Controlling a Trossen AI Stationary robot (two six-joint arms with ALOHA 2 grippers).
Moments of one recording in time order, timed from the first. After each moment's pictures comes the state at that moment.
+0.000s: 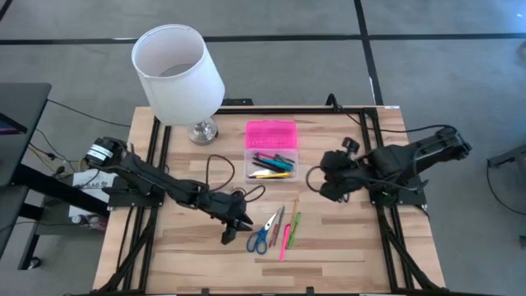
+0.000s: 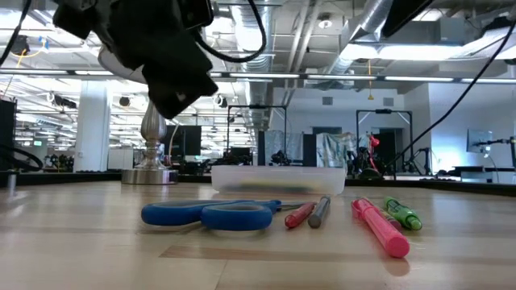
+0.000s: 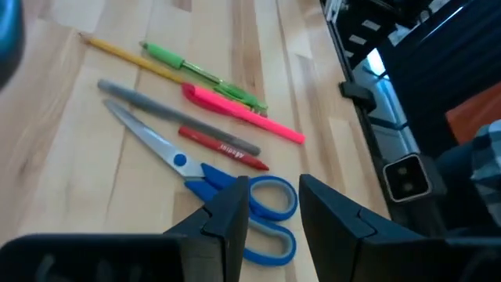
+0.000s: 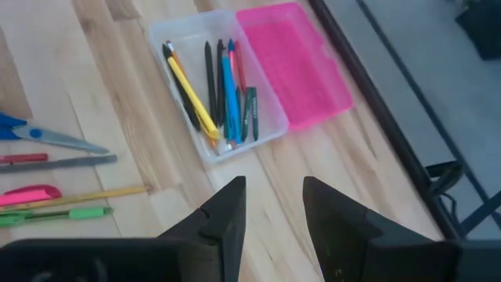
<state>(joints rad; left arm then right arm) -0.33 1.56 0.75 0.27 0.04 -0.48 0.37 1.30 1.35 -1.29 0.62 0.59</state>
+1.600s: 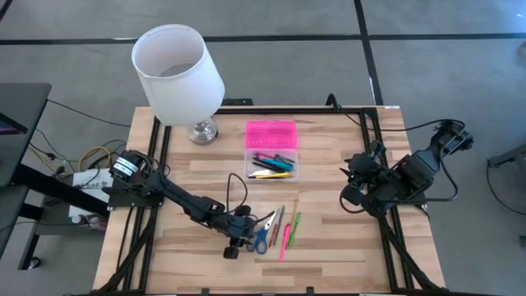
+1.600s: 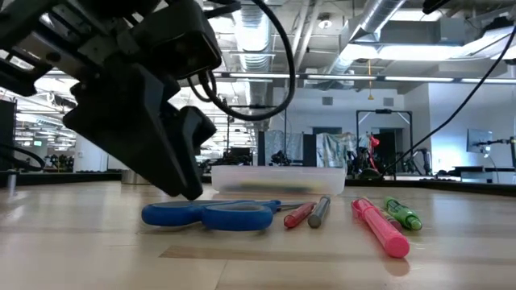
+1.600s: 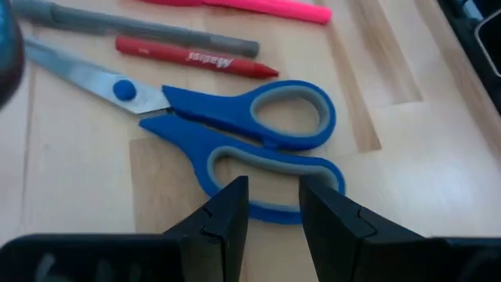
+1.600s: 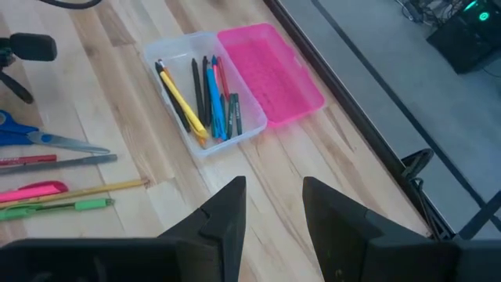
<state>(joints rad) -0.43 1.83 0.88 0.16 0.01 -0.26 0.65 1.19 1.35 -1.57 0.80 0.97</state>
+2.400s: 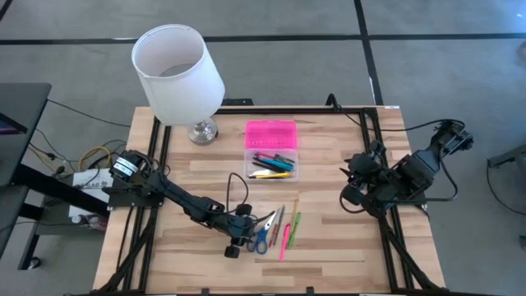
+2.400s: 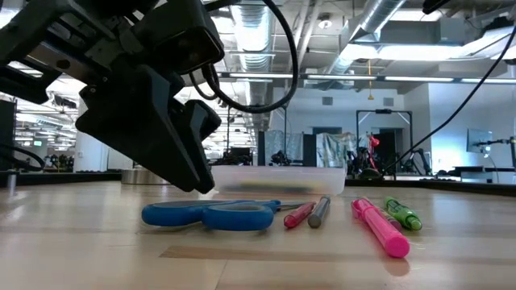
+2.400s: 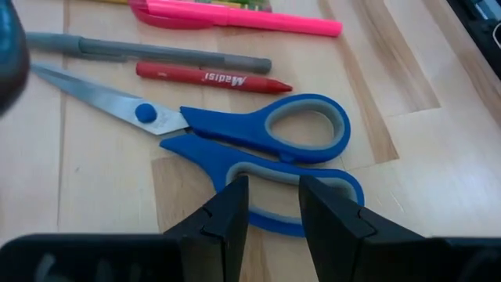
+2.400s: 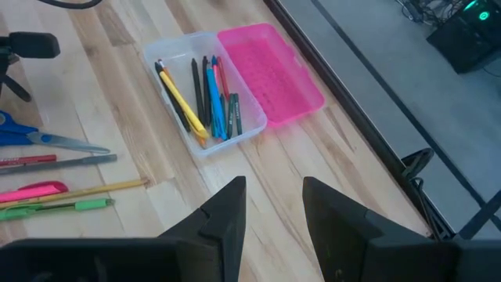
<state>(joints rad) -0.43 1.83 0.88 0.18 -0.05 -0.21 0.65 1.19 1.35 -1.57 0.79 0.97</state>
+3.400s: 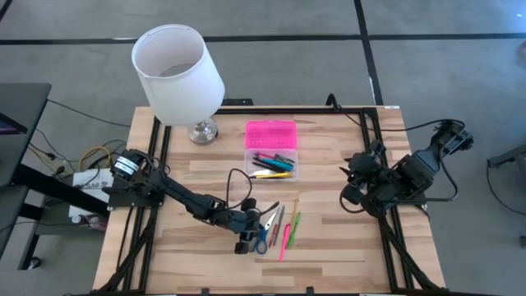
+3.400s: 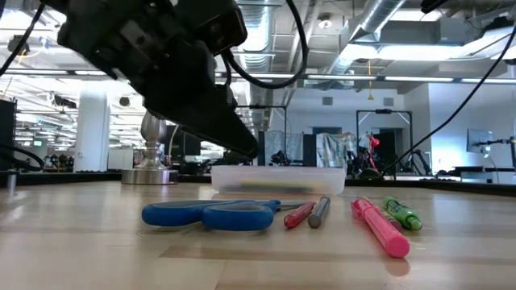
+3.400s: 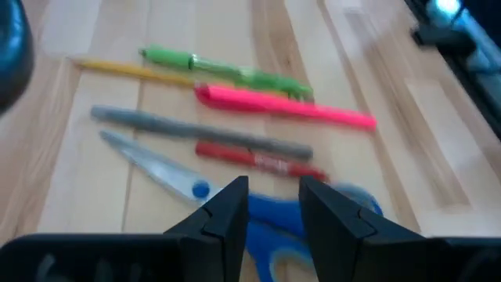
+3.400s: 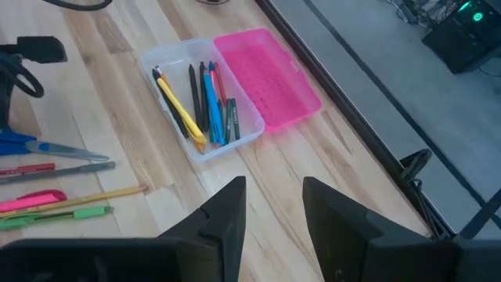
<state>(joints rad) -0.39 1.85 0.90 0.31 -0.14 -0.24 0.65 1.19 1.35 -1.57 0.81 0.99</state>
